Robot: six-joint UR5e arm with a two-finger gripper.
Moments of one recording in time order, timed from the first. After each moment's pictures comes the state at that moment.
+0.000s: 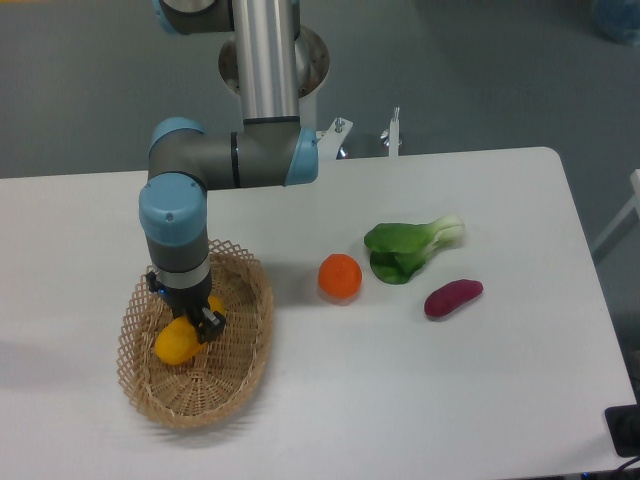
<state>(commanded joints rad) 2.05 -1.98 -1.83 -0.76 1.47 0.83</state>
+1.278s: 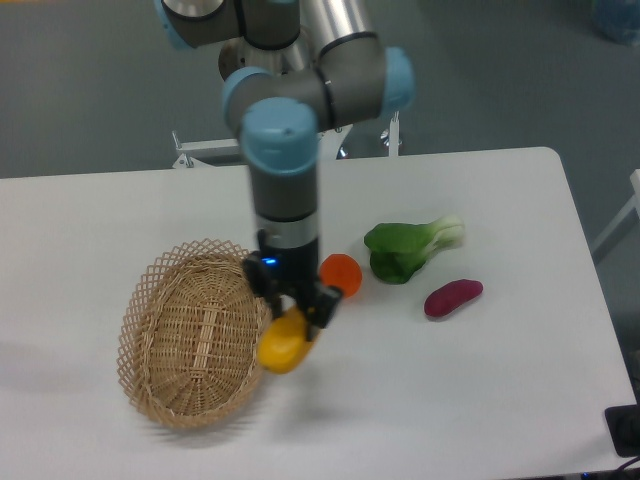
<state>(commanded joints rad) 2.46 -1.84 -1.64 -0.90 1.41 1.01</state>
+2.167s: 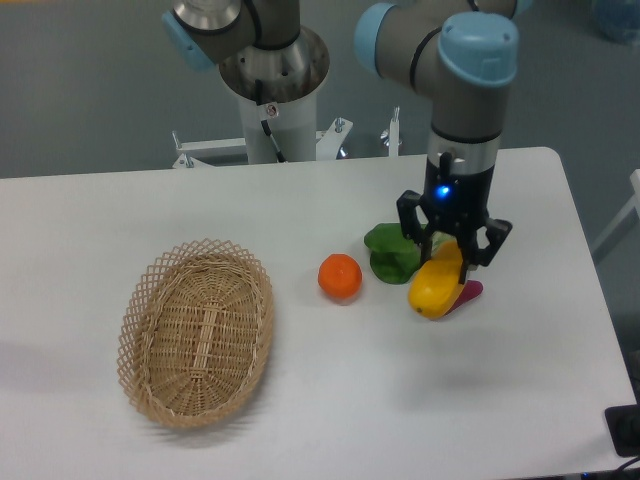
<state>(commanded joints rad) 2.68 -1.75 -1.64 -0.97 1.35 1.22</state>
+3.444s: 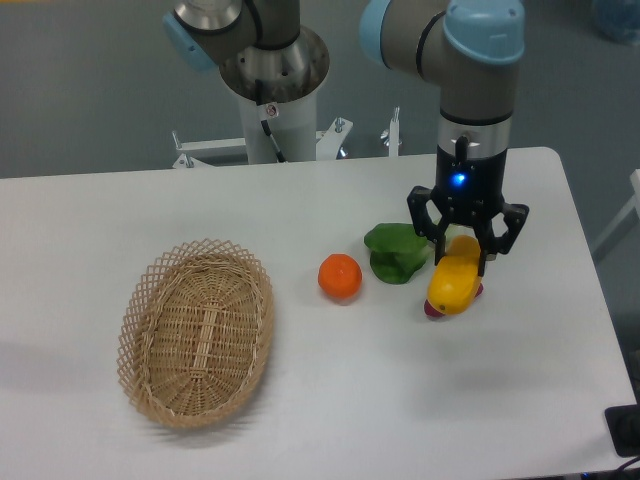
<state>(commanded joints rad) 2.67 -1.76 -1.65 -0.92 1.35 1.10</state>
